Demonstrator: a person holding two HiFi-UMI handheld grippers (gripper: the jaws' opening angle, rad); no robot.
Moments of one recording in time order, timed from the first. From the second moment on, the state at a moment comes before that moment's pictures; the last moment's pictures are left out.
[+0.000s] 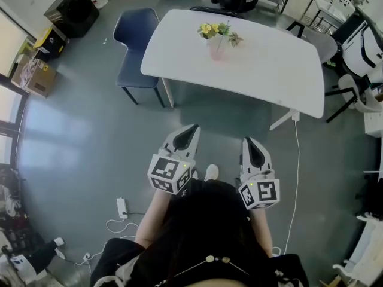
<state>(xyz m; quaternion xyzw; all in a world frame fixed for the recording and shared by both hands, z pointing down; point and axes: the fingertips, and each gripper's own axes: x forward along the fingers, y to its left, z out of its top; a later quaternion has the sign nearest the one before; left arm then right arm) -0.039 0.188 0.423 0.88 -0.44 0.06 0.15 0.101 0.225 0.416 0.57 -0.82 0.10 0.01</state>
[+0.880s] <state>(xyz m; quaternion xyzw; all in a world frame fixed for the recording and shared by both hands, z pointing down) 0.002 0.152 0.431 0.89 -0.44 0.03 0.14 0.139 0.168 0.434 0.54 -0.83 0.10 0.03</state>
